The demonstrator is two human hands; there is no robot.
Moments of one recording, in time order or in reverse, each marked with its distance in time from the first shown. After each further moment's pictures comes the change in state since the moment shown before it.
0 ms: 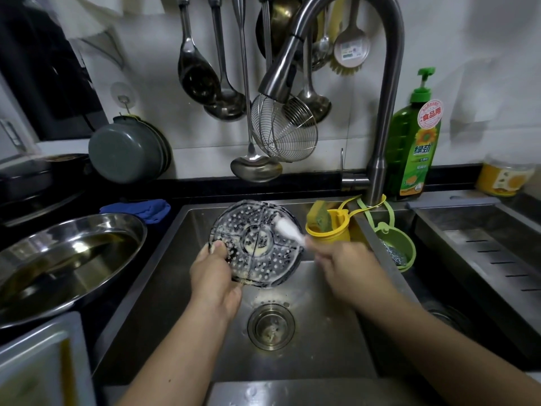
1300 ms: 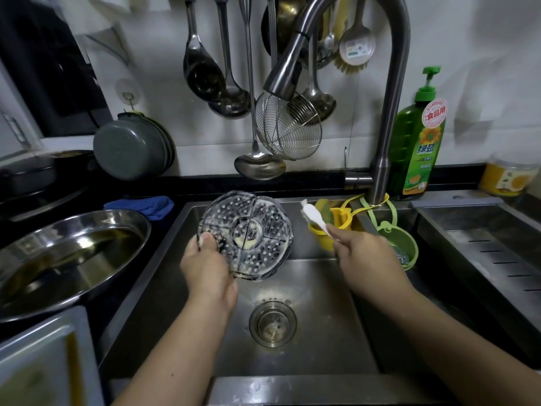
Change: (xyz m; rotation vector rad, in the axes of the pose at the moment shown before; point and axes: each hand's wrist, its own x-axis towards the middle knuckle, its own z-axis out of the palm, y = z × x) left_hand -0.003 0.006 0.000 -0.011 0.061 0.220; right_hand 0.005 0.013 -0.004 0.042 0.183 0.094
